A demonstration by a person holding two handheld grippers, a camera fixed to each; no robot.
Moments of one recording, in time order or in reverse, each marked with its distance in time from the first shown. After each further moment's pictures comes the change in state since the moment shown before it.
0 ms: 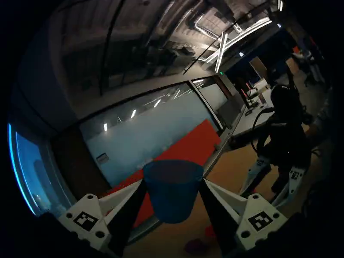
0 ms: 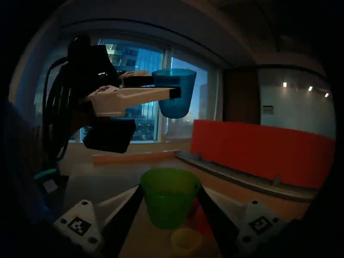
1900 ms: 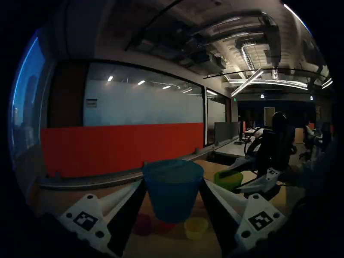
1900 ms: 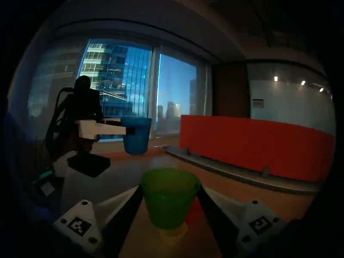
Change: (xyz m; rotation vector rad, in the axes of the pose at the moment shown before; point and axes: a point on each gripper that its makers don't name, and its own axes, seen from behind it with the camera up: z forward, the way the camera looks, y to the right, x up) left arm -0.104 0.023 -0.035 -0.092 -0.071 -0.551; right arm -0.008 0.034 -0.040 -0.077 -0.040 0.042
